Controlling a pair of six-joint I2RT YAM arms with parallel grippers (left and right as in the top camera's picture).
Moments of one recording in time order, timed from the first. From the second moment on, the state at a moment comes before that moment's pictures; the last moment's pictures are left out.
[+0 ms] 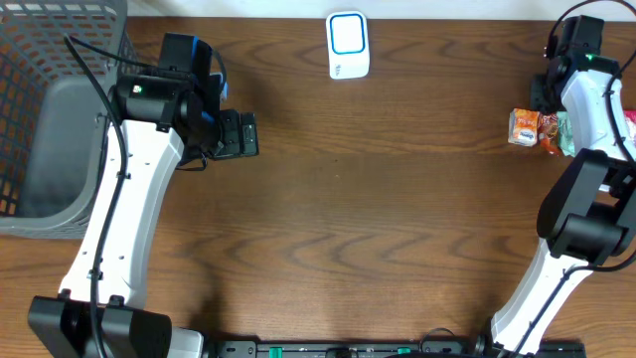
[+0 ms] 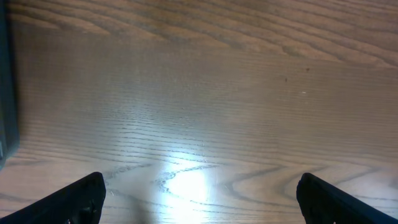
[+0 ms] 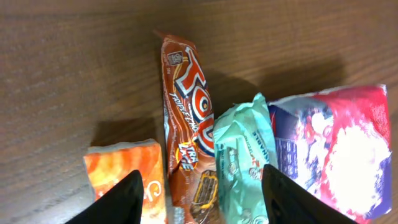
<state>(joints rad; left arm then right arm) -0.14 1.61 1.61 -1.31 0.11 -0.25 -0.26 2.19 1.85 -0.77 0.30 -0.13</state>
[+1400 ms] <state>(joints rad) -0.14 1.61 1.61 -1.31 0.10 -0.25 -0.05 0.81 1.16 -1.15 -0.25 0.08</state>
